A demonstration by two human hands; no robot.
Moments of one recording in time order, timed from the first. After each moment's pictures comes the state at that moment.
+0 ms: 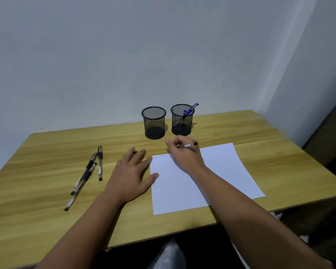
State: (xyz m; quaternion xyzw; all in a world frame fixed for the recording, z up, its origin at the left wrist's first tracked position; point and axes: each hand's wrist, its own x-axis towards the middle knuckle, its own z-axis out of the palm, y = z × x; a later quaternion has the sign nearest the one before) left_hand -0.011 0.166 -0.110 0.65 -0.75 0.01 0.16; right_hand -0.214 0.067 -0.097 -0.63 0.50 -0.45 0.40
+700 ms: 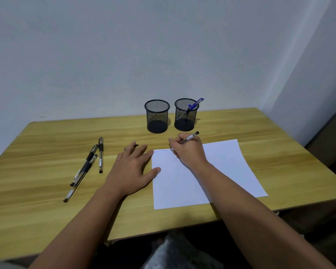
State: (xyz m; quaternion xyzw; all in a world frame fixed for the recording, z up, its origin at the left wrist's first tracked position) left_hand -0.014 0.168 -0.106 0.66 -0.73 -0.02 0.16; right_hand -0.214 0.057 -0.110 -0.63 0.51 -0.43 0.40
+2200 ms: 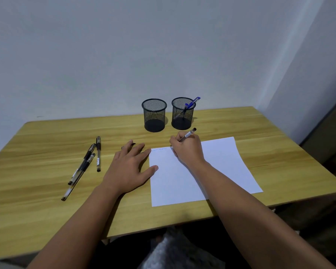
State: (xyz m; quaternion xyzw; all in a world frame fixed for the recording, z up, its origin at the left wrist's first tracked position) left_hand -0.014 0.168 -0.106 0.66 -0.73 -0.02 0.16; right_hand -0.215 0.058 -0.110 -0.63 0.55 -0.45 0.33
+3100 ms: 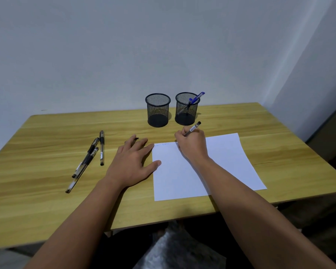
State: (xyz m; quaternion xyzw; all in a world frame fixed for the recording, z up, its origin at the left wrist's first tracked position) left_hand -0.014 0.168 -0.107 0.66 -0.73 -0.02 0.17; right_hand -0.215 0.052 -0.114 -0.62 0.55 -0.47 0.32
